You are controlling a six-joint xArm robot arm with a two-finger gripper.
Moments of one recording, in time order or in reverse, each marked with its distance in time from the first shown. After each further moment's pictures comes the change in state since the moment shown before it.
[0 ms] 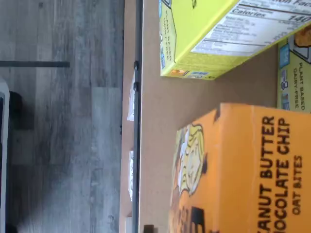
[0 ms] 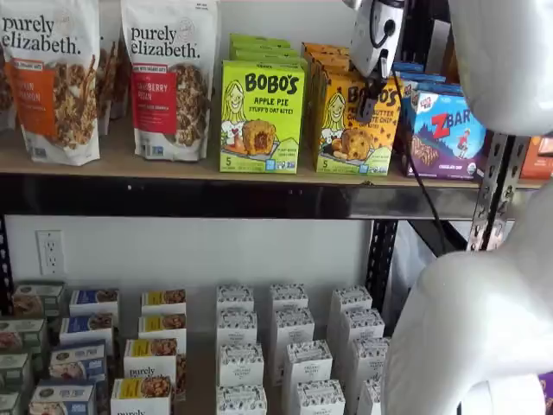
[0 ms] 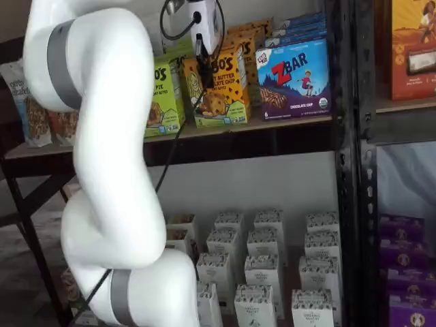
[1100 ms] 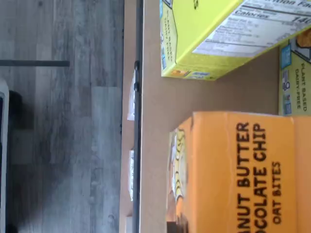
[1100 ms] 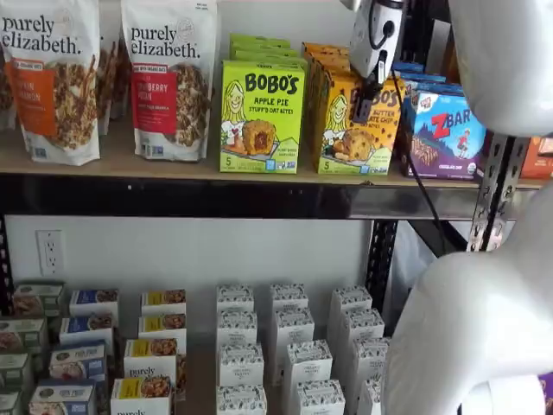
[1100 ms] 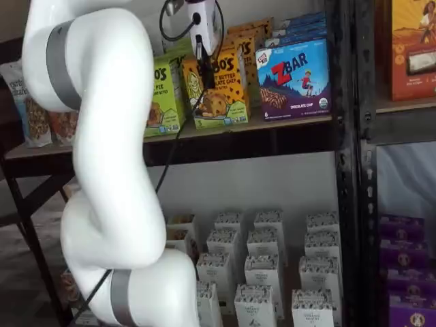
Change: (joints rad) arm 0.004 -0.003 0.008 -0.005 -0.003 0.003
